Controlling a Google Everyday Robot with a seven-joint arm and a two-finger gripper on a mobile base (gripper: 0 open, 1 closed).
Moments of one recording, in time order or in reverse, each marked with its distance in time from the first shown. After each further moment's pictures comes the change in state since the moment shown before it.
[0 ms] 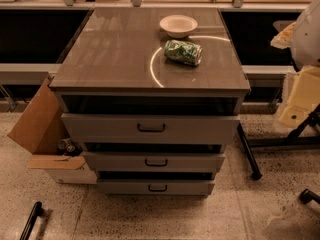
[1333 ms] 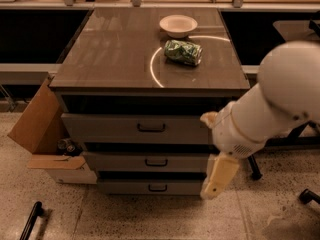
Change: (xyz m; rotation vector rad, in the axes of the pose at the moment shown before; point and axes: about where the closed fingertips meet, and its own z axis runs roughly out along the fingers) arm -0.061 0.098 0.166 -0.171 -0.222 -0.084
